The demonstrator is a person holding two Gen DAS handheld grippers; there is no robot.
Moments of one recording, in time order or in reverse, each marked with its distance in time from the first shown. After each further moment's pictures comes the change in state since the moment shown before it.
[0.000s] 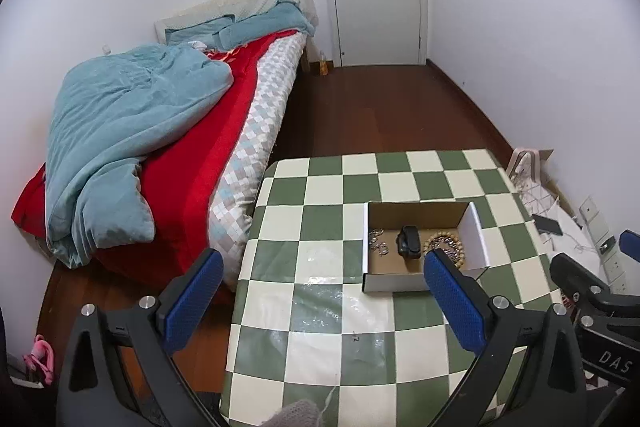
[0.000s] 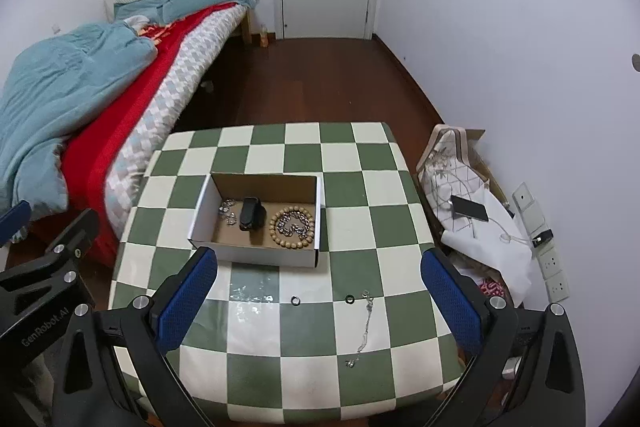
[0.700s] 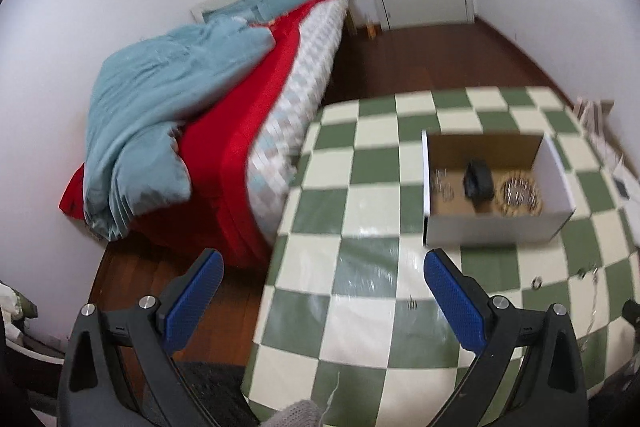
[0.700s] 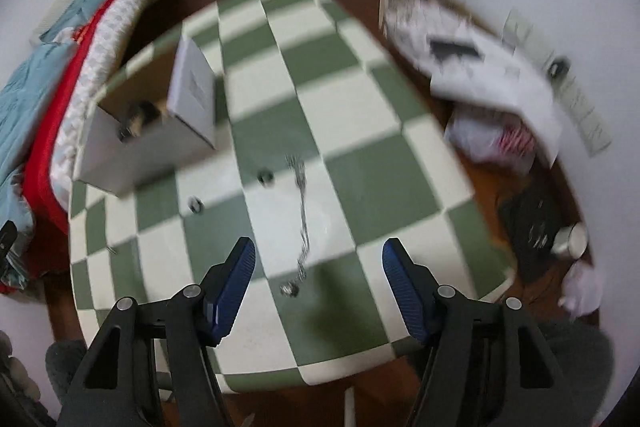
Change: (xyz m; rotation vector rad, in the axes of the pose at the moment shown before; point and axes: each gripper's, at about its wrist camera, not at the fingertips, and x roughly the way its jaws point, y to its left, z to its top) left arm 0.075 -0.017 -0.063 0.066 0.137 0.258; right arm 0.144 -0.116 -0.141 0.355 0.366 0.063
